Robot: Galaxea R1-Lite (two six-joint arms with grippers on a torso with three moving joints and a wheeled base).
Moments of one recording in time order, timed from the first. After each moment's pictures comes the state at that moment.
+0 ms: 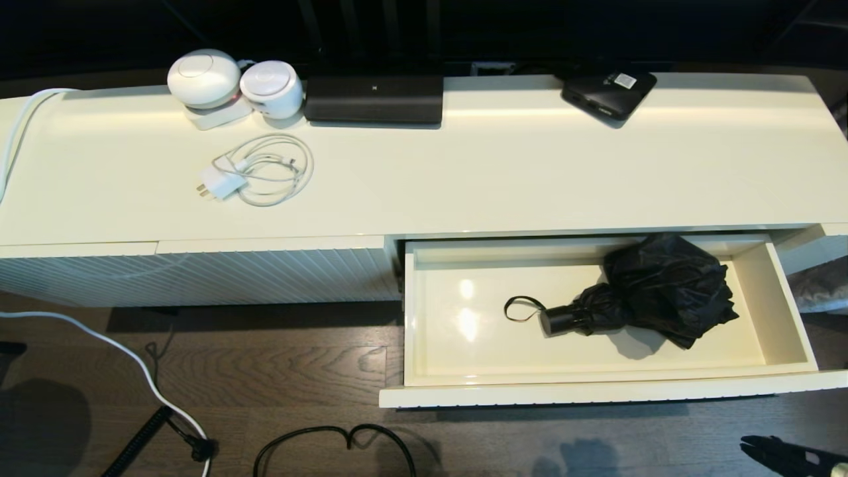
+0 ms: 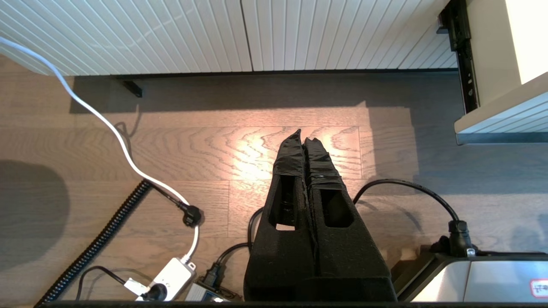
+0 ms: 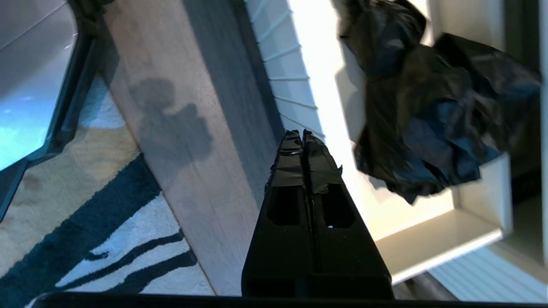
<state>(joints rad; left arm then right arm) 0.00 0.00 0.00 -0.01 0.00 -0.01 0.39 0.87 -0.38 0.03 0.03 -1.02</state>
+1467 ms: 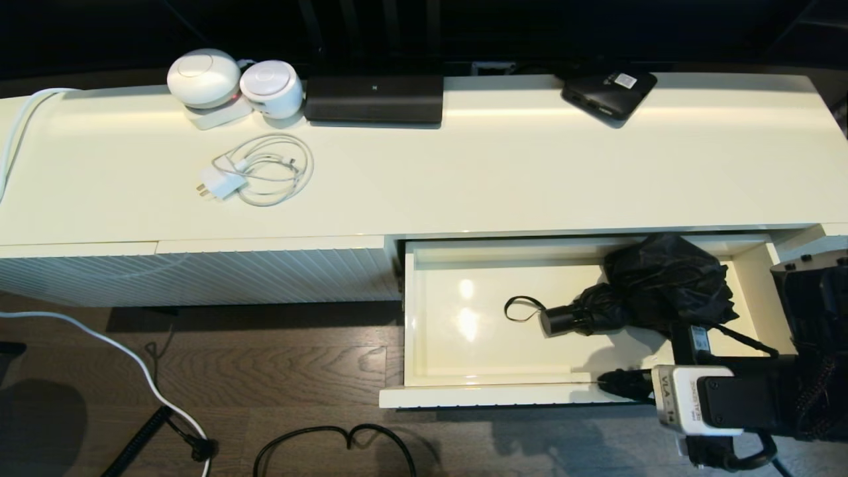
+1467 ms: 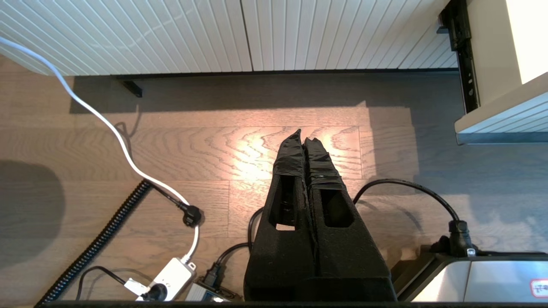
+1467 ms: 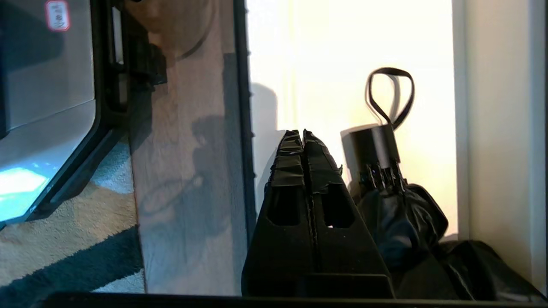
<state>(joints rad) 0.00 0.00 0.00 -0.01 0.00 -0.01 0.42 1.38 -0.65 -0.10 0.34 -1.16</state>
